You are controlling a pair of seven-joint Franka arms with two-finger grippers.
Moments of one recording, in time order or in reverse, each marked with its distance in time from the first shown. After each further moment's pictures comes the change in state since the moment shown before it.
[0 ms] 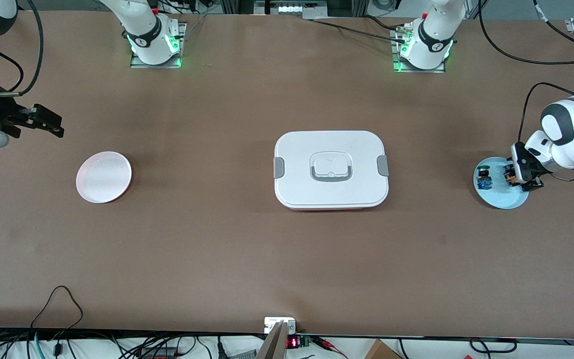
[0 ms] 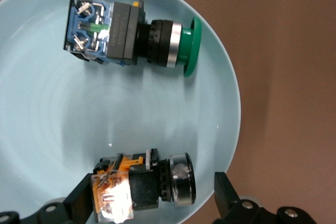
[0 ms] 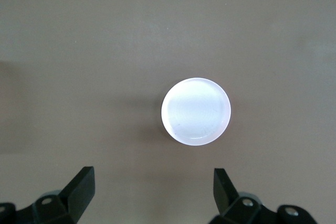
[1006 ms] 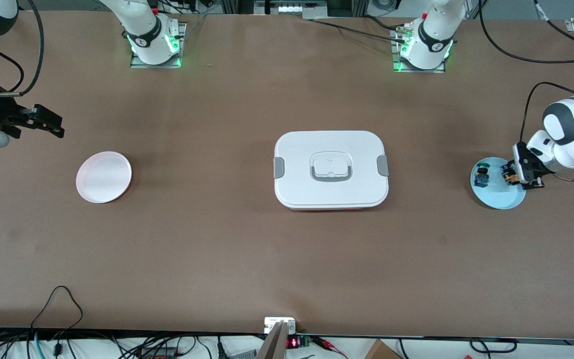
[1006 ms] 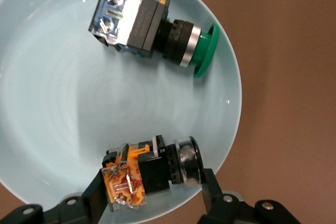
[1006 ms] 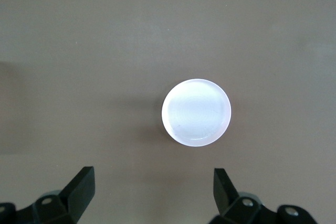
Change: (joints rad) left arm 0.004 -0.009 -0.010 0.012 0.000 -0.021 0.003; right arm 0.001 0.000 0.001 0.000 0.000 0.003 0.000
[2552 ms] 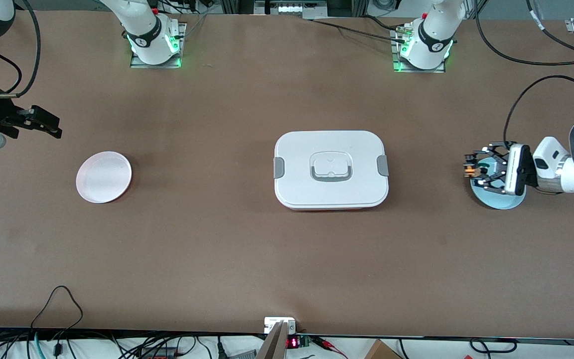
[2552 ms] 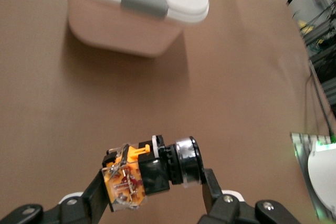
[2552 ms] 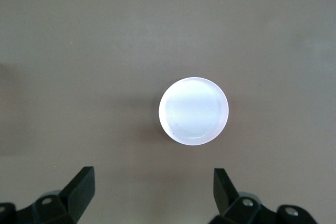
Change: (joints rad) left arm -0.139 0.006 -0.138 0.414 -0.529 -0.884 -0.040; right arm -0.014 0.003 -0.003 -0.003 0.000 0.000 0.001
